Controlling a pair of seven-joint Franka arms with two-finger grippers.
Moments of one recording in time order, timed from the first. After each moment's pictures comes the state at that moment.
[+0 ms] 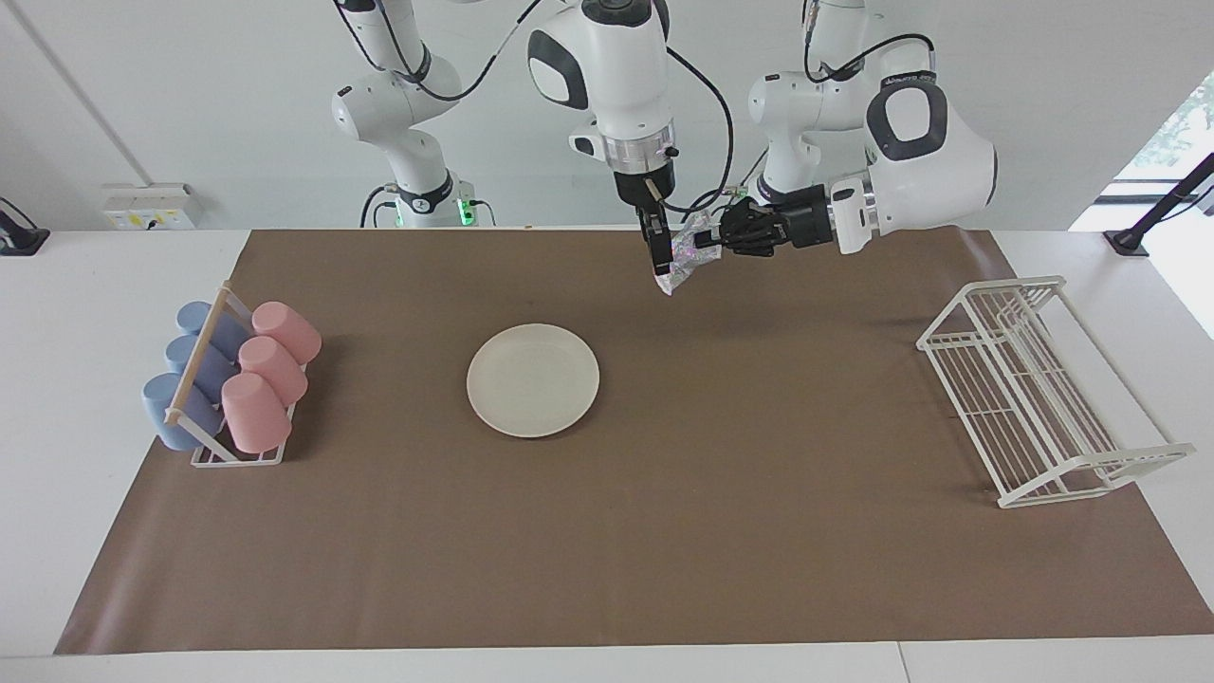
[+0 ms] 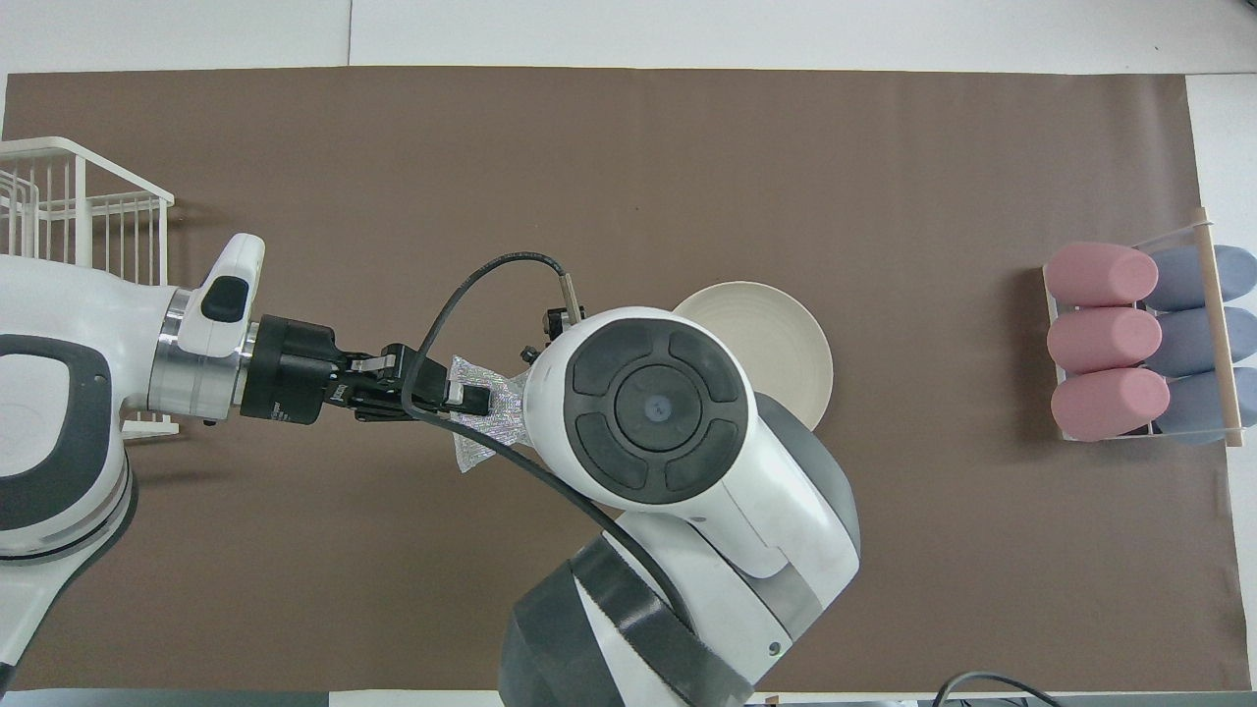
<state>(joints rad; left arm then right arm) -0.12 -0.12 -0.08 -2.10 -1.06 1.73 0.08 0.60 0.17 0.12 -1.59 0.09 1.93 2.13</state>
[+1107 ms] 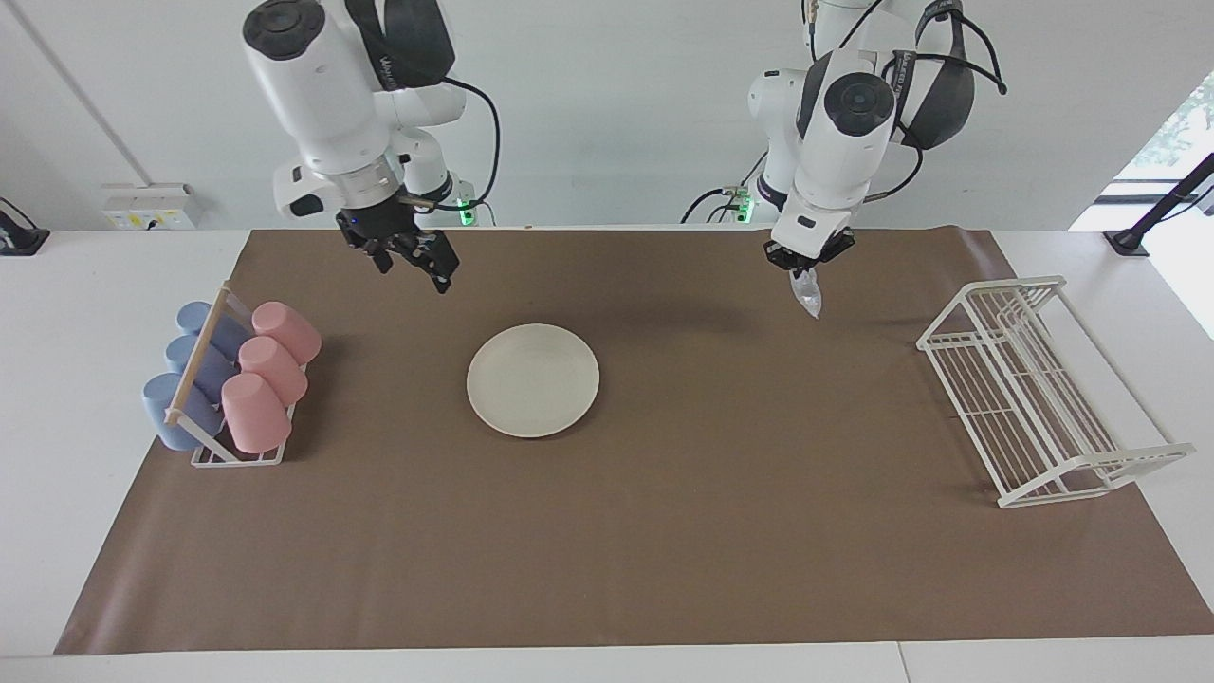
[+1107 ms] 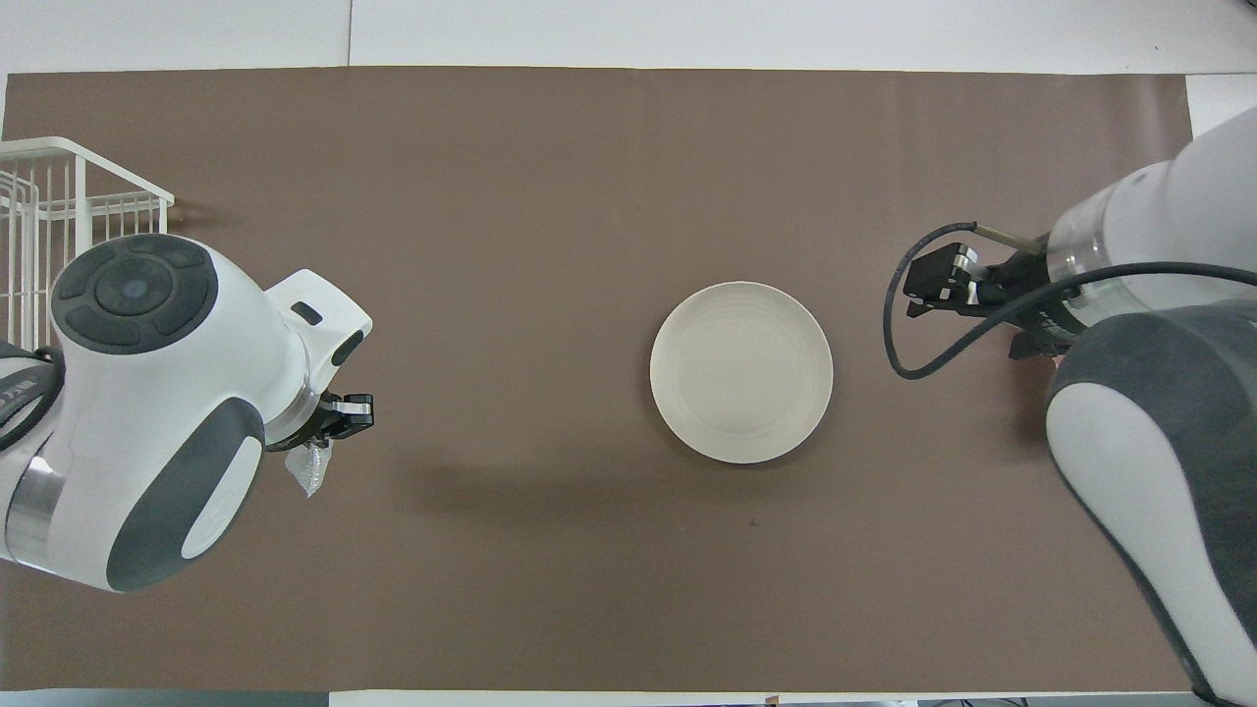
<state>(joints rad) -0.30 -0.10 -0.12 -1.96 0.16 1.59 -0.48 0.03 -0.02 0.11 -1.72 0.08 1.65 0.46</state>
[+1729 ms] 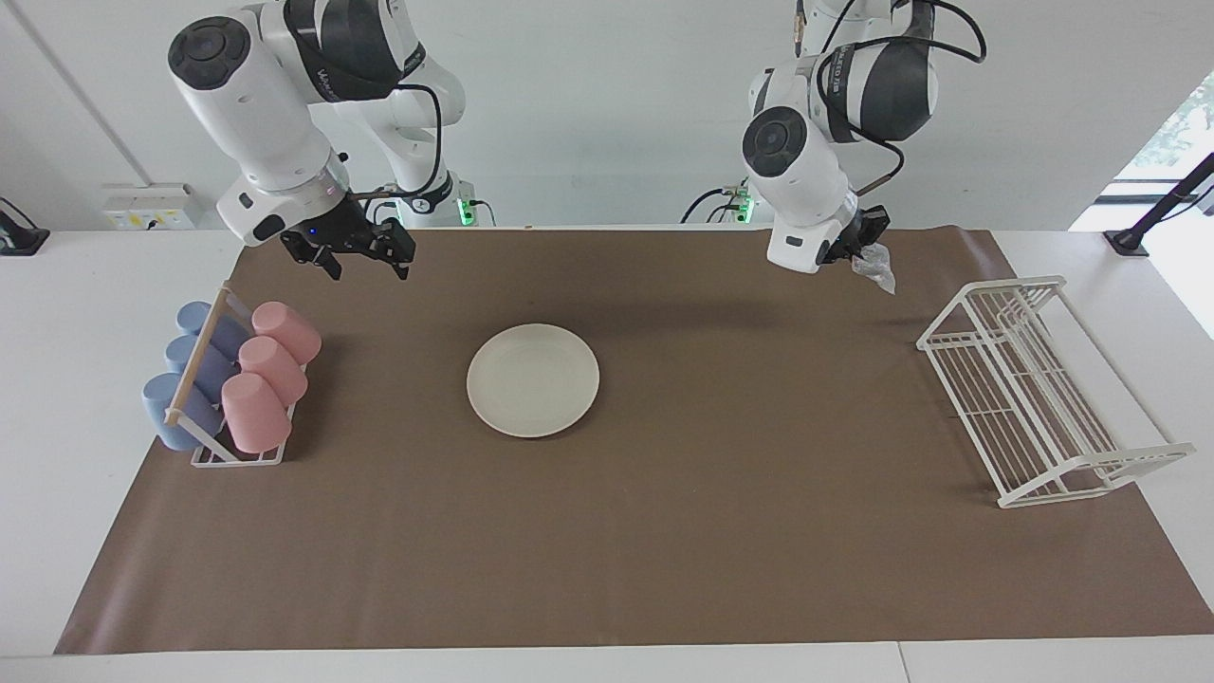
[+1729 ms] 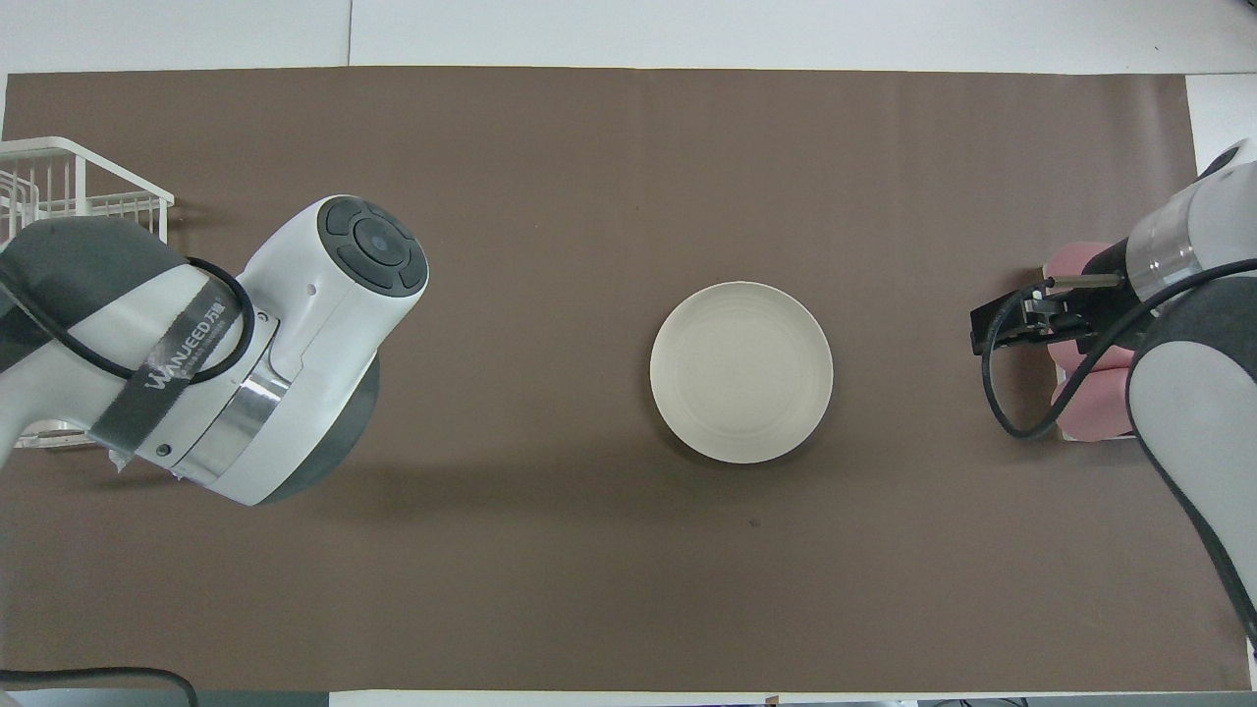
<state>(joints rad) -0.39 0.09 -0.12 -1.79 0.66 1.25 -0.56 -0.03 -0.02 0.11 -1.71 0.04 1.58 0.08</state>
